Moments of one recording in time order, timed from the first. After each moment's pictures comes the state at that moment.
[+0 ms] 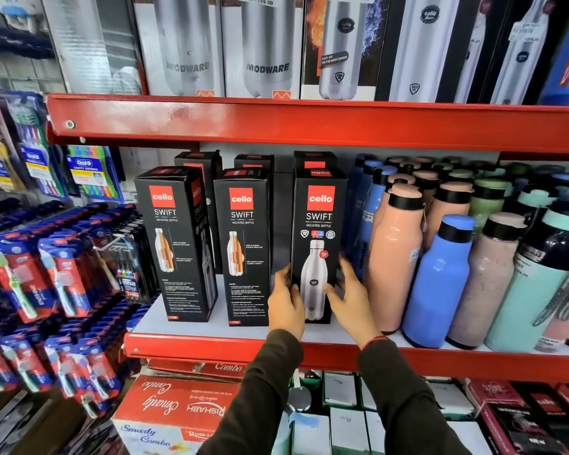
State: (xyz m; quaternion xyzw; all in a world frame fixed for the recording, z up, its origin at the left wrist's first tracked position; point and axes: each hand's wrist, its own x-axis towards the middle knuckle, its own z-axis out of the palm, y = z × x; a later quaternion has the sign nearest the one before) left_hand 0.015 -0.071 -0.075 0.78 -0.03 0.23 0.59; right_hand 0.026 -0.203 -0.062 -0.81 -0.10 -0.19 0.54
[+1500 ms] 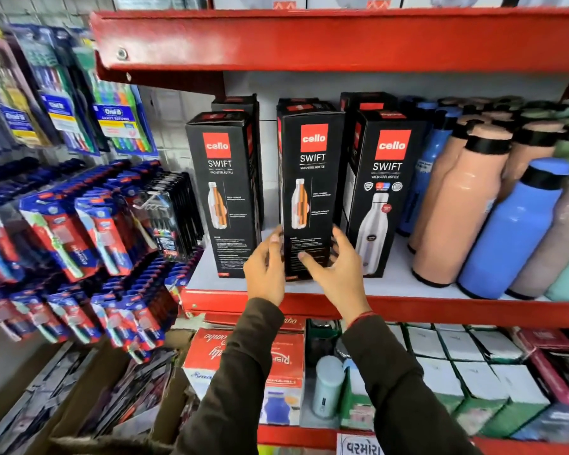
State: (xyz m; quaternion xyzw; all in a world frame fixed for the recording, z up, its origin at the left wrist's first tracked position) left_hand 0.004 0.063 -0.088 0.66 -0.03 0.20 0.72; right_hand 0.003 -0.069 -0.084 -0.79 -0.07 -0.21 0.58
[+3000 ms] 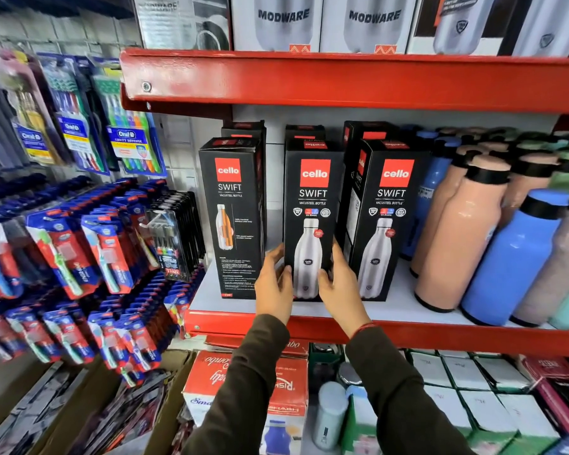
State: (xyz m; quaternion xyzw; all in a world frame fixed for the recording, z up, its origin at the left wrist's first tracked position) left_hand 0.021 0.066 -0.097 0.75 -0.06 0.25 0.61; right_hand 0.017 -0.065 -0.075 -0.85 -0.08 -0.18 0.48
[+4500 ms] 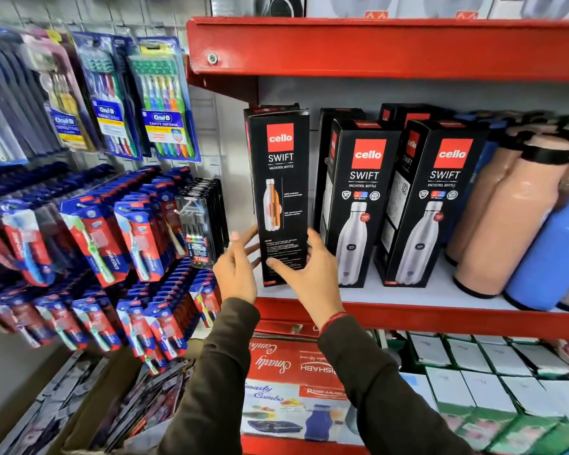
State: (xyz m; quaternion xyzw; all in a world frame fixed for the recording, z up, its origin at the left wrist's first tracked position) left_hand 0.015 0.189 -0.085 0.60 0.01 0.28 0.75; right_hand 0.008 0.061 -0.077 -0.81 -0.10 -0.23 0.54
